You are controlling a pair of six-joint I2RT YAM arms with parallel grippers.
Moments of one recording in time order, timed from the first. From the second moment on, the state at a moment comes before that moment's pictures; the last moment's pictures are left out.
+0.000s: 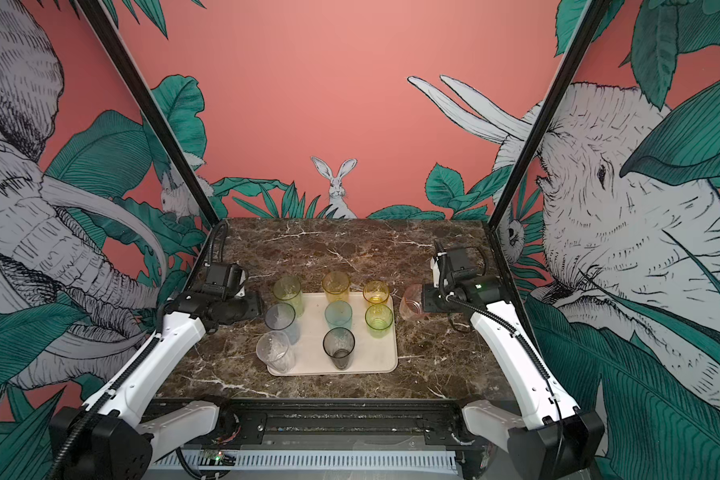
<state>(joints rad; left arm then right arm) -0.22 1.10 0.92 -0.84 -0.06 -0.40 0.32 1.13 1.17 -1.10 -0.03 0.26</state>
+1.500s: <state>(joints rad) -0.22 1.07 0.91 -0.84 -0.03 -0.41 0.84 1.13 0.85 -0.93 0.16 0.53</state>
